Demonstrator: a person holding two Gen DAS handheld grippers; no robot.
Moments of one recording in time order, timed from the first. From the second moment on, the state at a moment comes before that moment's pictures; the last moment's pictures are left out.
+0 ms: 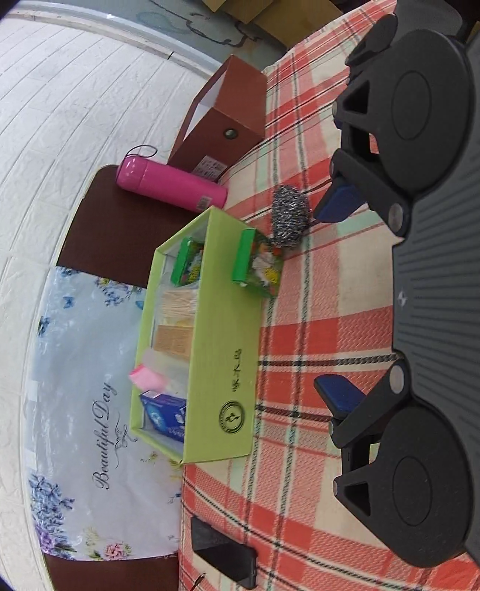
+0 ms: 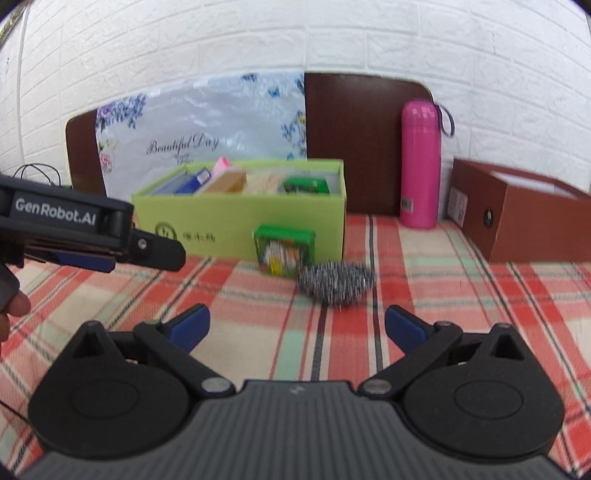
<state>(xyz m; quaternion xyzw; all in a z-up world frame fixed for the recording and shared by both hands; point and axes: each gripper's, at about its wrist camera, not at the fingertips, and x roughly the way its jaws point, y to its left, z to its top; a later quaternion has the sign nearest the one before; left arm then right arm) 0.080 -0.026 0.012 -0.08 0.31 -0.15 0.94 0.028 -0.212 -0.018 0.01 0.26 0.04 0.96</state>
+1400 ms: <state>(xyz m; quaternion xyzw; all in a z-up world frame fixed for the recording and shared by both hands) 0.169 -0.042 -0.015 -0.08 0.31 -0.11 0.94 0.105 -0.253 -0.037 0.02 0.27 0.02 0.96</state>
